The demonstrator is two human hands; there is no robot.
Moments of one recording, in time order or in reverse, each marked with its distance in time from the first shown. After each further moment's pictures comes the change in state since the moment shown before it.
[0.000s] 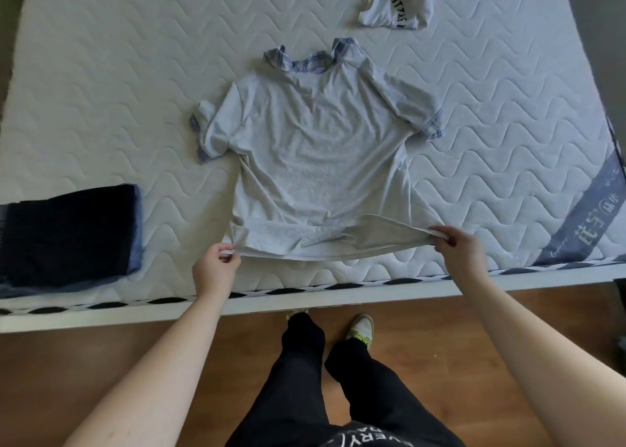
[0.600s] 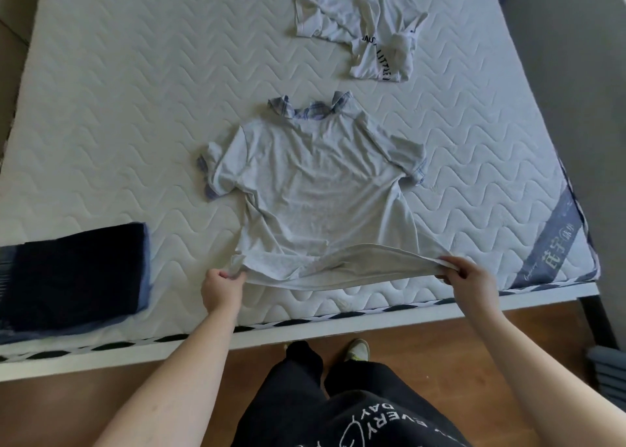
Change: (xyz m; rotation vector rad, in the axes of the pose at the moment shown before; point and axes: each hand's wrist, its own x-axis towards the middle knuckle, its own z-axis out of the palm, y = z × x) left_hand 0.035 0.033 -0.023 -0.013 0.022 -0.279; right_hand -0.046 -0.055 -0.031 0.044 0.087 0.021
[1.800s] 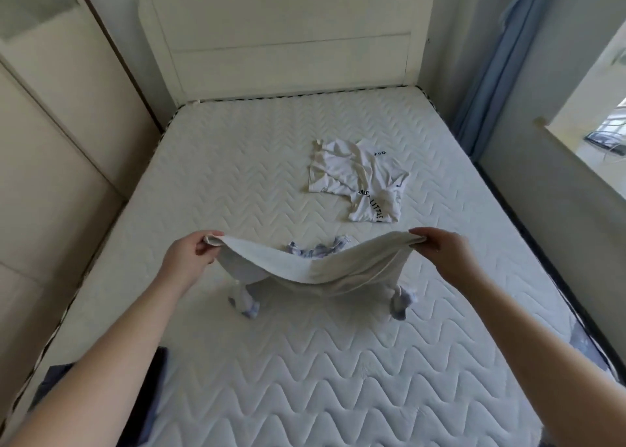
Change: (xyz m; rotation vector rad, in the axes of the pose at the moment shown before) left_hand -0.008 0.290 -0.211 -0.251 -0.082 0.758; right_hand 0.113 -0.262 -0.136 -0.055 -0.011 -0.641
